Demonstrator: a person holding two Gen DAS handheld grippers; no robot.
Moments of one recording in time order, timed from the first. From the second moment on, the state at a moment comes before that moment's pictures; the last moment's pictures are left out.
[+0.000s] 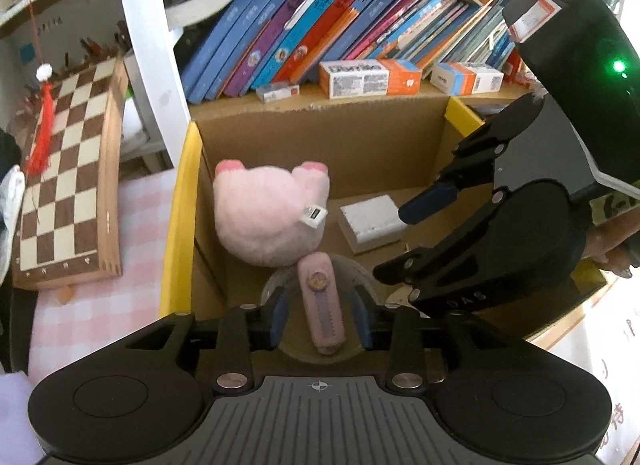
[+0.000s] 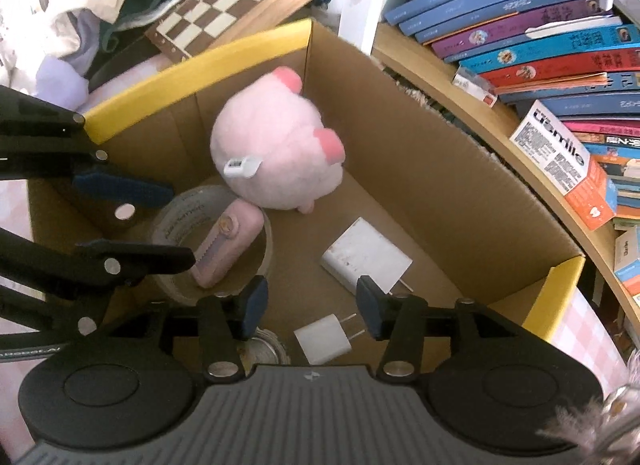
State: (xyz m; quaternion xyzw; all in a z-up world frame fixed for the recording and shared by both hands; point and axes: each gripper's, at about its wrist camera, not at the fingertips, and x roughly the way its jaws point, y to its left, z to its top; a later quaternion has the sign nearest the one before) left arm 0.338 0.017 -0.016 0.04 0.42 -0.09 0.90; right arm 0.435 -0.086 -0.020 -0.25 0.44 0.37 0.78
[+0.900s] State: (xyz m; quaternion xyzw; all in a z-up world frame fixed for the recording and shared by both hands) left arm 0.256 0.019 0.040 0.04 0.32 -0.09 0.94; right arm 0.346 -0.144 0.068 -0.16 0.30 0.33 0.88
